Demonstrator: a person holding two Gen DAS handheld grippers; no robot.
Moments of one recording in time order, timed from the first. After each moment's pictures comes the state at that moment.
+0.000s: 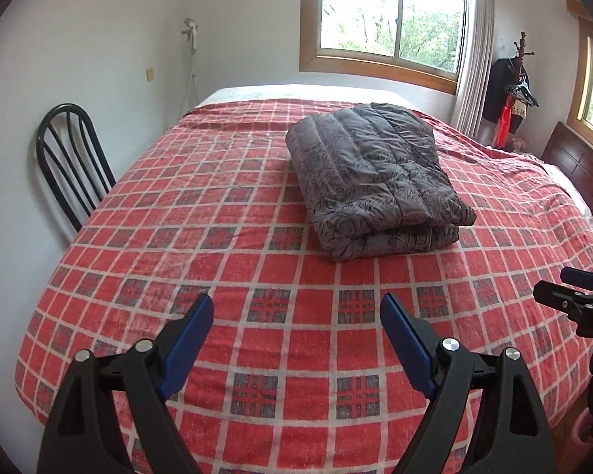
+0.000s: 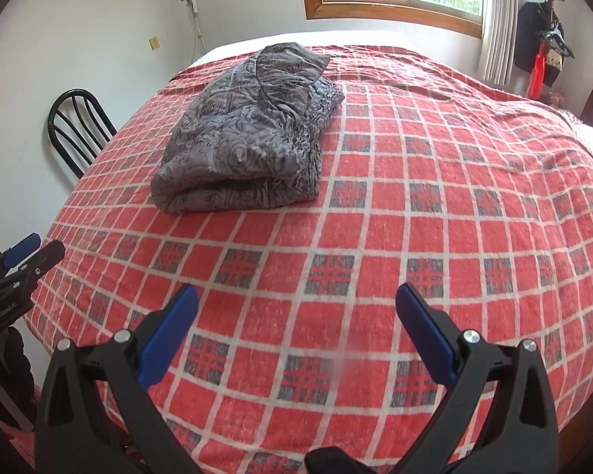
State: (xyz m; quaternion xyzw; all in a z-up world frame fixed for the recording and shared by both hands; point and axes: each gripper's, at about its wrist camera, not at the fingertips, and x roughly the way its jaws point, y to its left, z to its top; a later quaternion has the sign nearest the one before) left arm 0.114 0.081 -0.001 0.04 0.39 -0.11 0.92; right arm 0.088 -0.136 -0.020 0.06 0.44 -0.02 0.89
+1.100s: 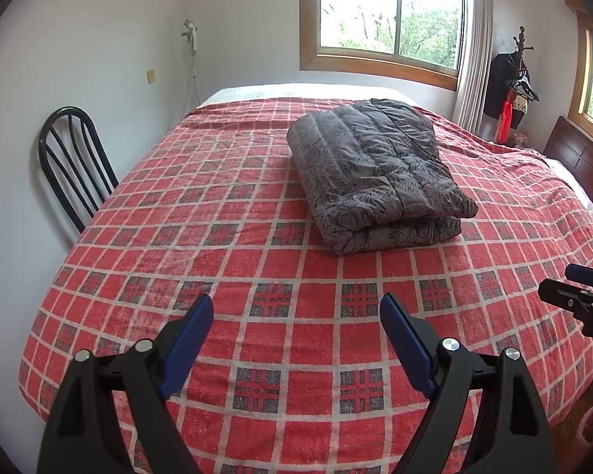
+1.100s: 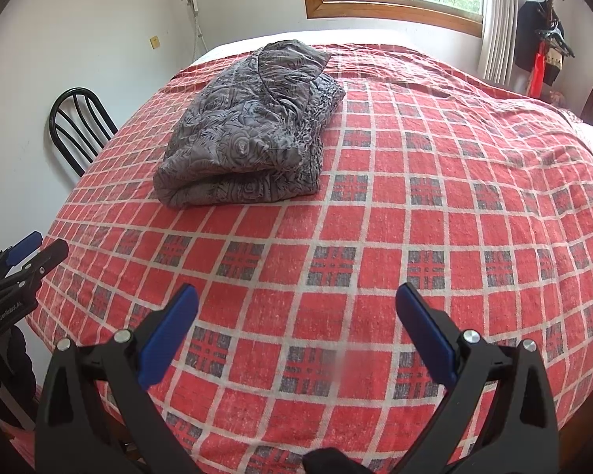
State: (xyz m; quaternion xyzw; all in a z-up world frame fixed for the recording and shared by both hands) left arm 0.112 0.080 -0.004 0.05 0.39 -0.10 0.92; right arm 0.082 -0.133 -0.022 0.07 0.44 -0.02 0.89
